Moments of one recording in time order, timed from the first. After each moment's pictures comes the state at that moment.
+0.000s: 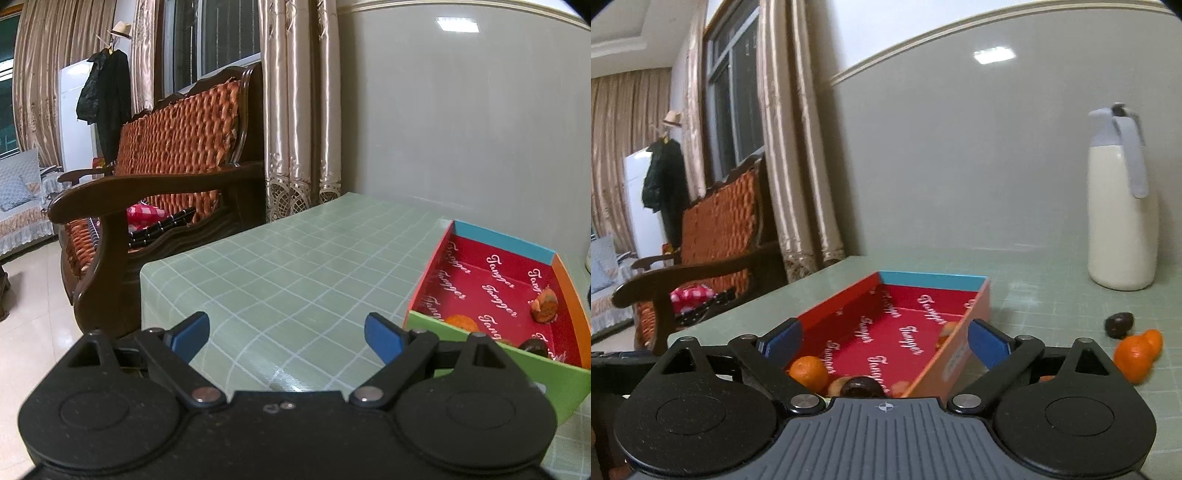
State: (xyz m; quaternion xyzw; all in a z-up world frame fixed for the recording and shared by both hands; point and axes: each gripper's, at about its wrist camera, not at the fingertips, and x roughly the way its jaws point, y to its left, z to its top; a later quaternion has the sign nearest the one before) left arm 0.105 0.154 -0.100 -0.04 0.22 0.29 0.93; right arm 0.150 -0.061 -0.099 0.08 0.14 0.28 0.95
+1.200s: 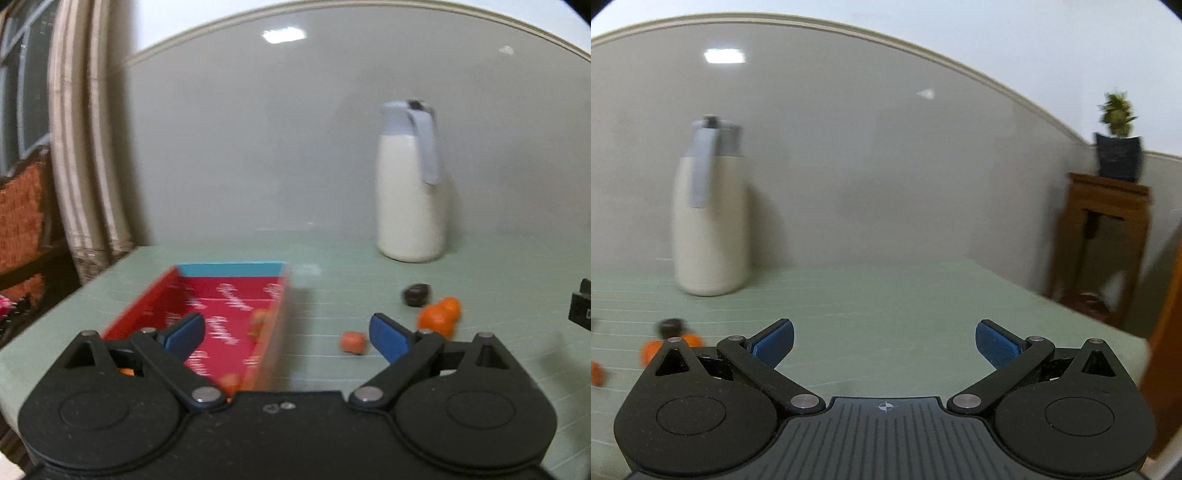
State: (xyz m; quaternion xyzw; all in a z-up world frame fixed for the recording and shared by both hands) left arm 0.157 -0.049 -0.082 0.06 0.21 0.03 0.98; right arm 0.124 -0.235 -0.111 0.01 0.14 -0.29 0.95
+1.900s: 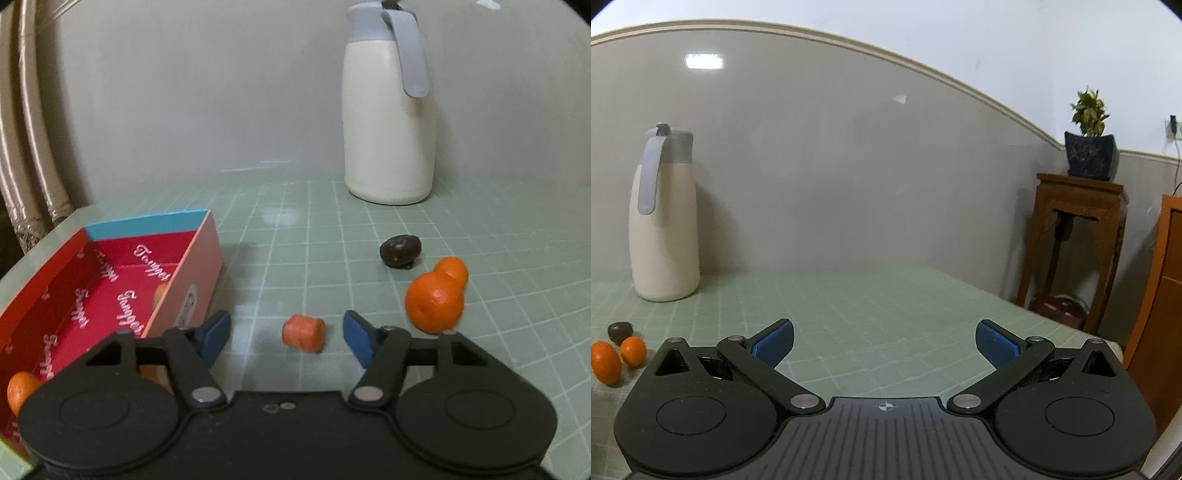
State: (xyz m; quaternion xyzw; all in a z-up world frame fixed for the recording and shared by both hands) left arm 0.246 -0.071 -0.135 0.07 0.29 -0.01 0.95; right arm 0.099 -0.287 -0.111 0.01 0.13 -0.31 0.94
